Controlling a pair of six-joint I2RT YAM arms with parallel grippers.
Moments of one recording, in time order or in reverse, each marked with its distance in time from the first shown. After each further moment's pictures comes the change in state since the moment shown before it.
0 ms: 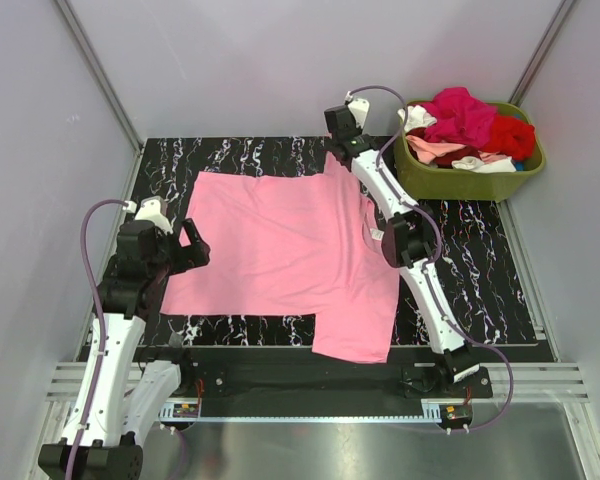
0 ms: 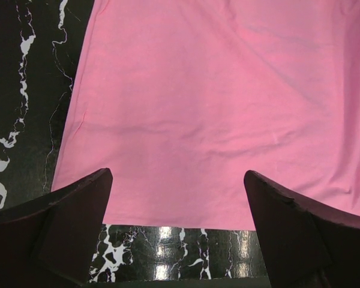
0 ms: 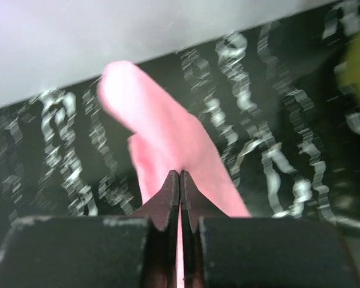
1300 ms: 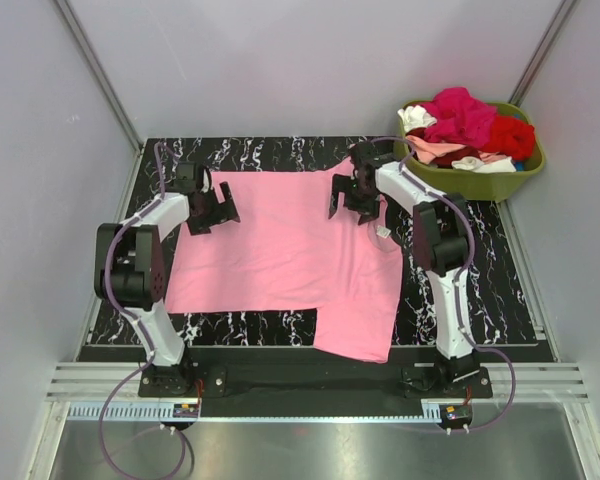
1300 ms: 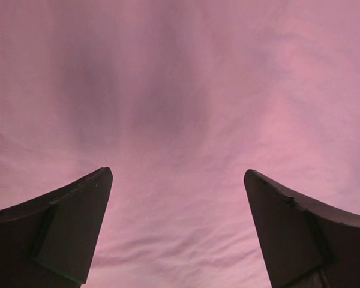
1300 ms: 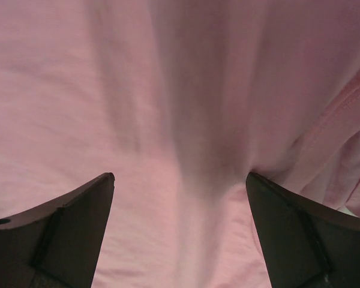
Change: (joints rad) left arm 0.000 1.073 0.407 0.268 0.089 -0.090; right arm -0.068 -0.428 -0.835 -0.172 -0.627 -0.027
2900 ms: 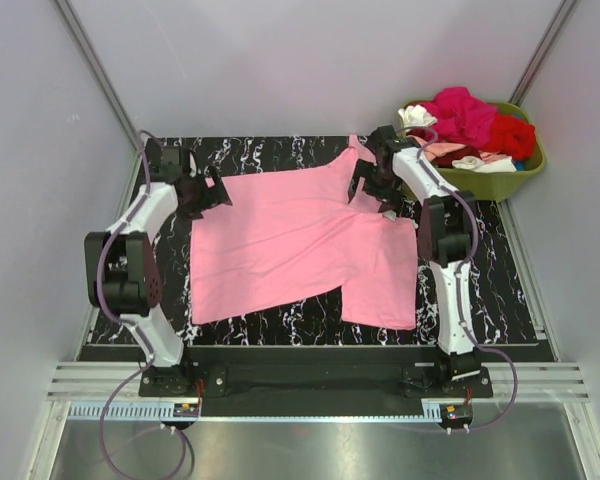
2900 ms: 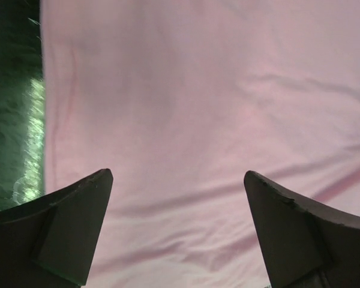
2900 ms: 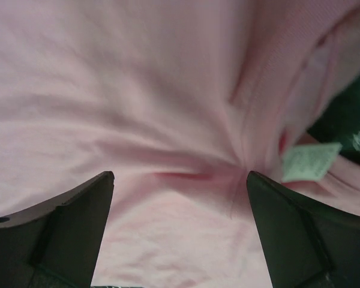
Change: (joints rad) left arm 0.064 0.005 0.157 -0.123 0.022 -0.023; right arm -0.126 0.134 0.269 -0.188 0.016 0.061
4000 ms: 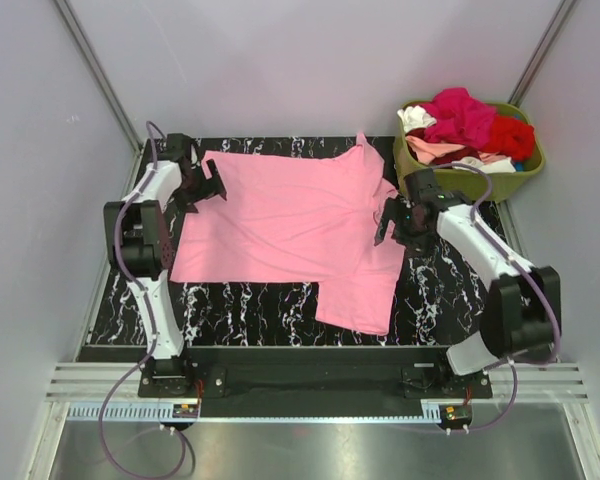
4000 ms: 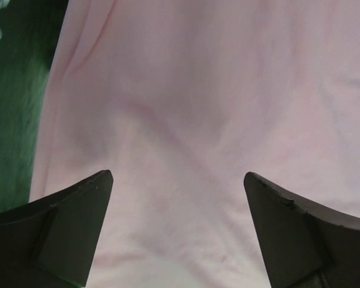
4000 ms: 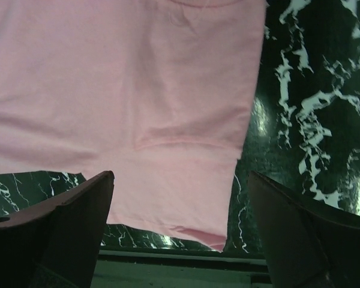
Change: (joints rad) left arm 0.019 0.389 0.401 -0.135 -0.017 0.040; right arm 0.008 -0.831 -0.944 0.164 0.061 0.011
